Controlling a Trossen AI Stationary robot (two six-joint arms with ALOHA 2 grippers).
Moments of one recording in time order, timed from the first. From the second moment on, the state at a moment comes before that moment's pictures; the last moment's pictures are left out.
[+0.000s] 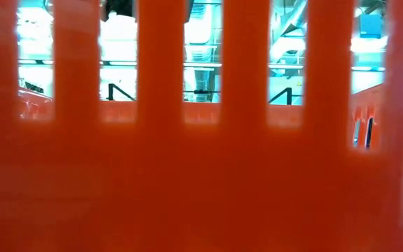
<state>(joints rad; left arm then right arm) 0.70 1.08 1.31 -0.48 -0.10 -0.12 -0.03 2.05 2.32 -0.39 0.91 -0.39</state>
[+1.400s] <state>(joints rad) 0.59 1.14 1.35 -0.27 -0.42 0.04 0.02 2.01 2.32 -0.30 1.09 -0.30</state>
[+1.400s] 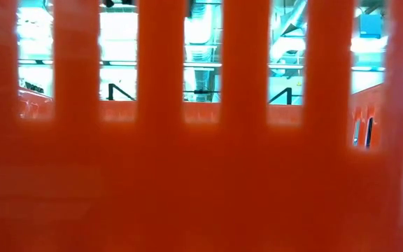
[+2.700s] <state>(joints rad) 0.49 1.15 1.35 -0.27 -0.33 0.03 0.01 2.02 2.32 -0.32 1.28 -0.37</state>
